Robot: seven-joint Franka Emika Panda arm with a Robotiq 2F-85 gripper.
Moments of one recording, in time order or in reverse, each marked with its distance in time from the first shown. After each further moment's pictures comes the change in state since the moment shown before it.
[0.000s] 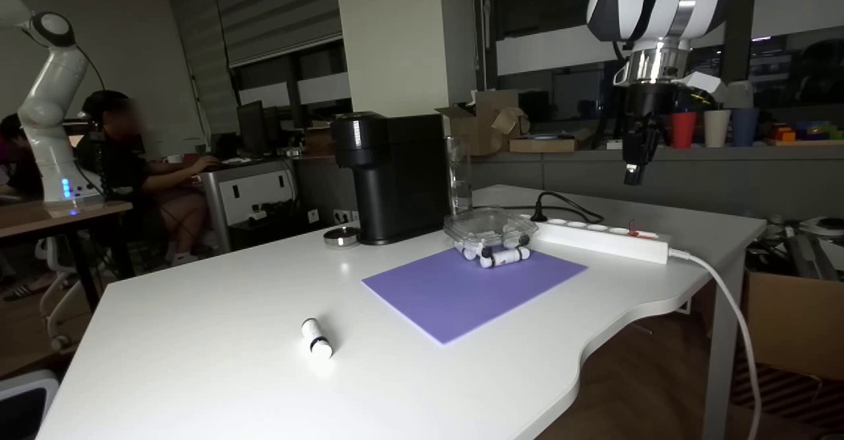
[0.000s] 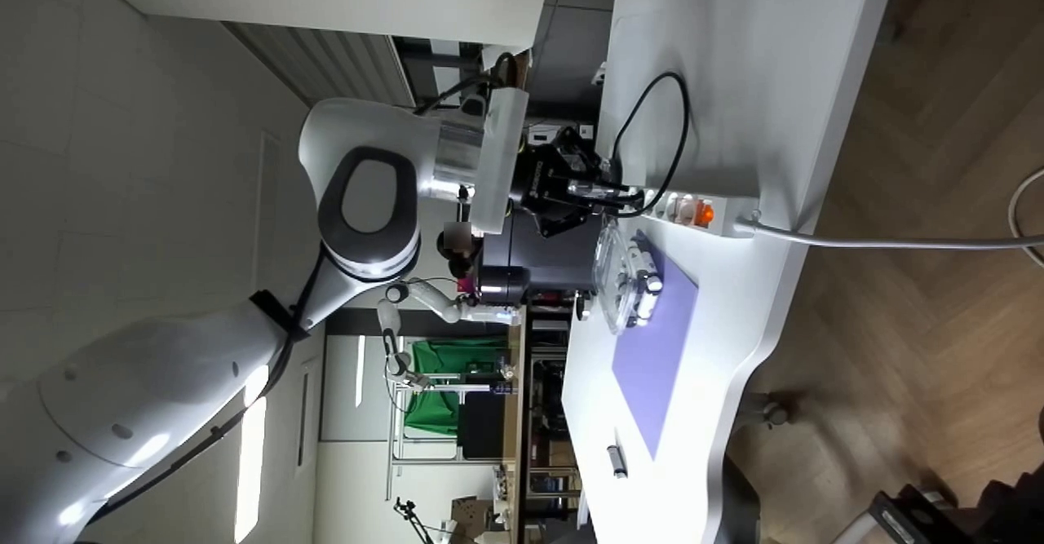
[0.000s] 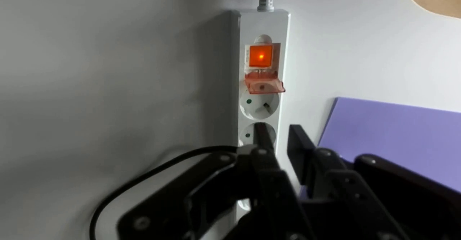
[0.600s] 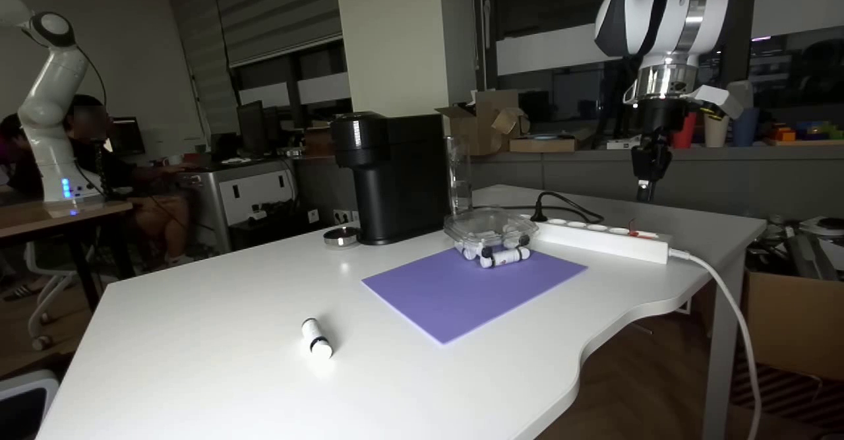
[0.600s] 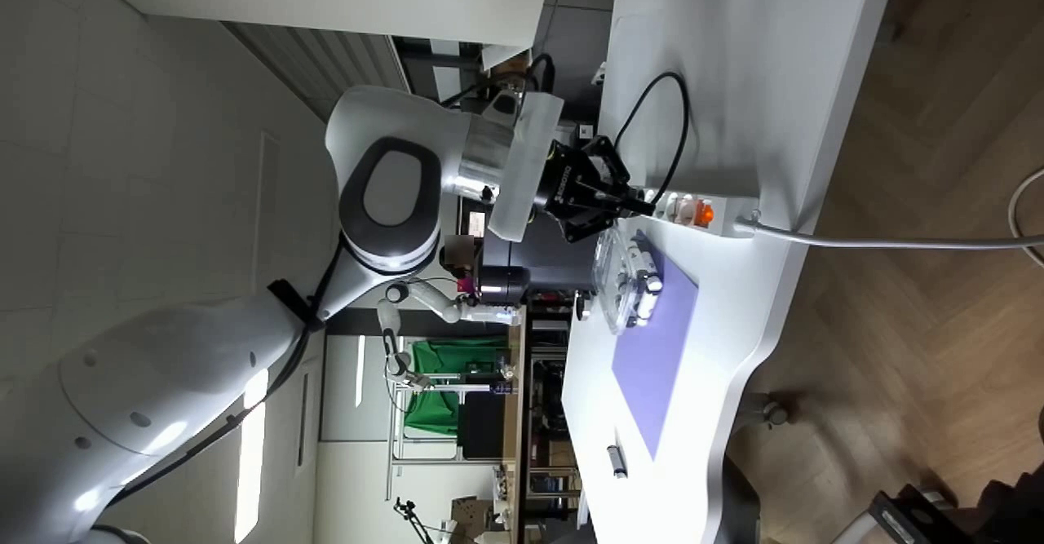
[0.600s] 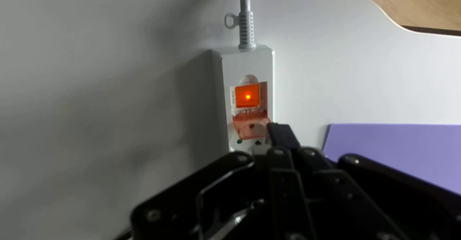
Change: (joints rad) arm -0.030 0.044 0.007 0.007 -0.001 -0.055 0.046
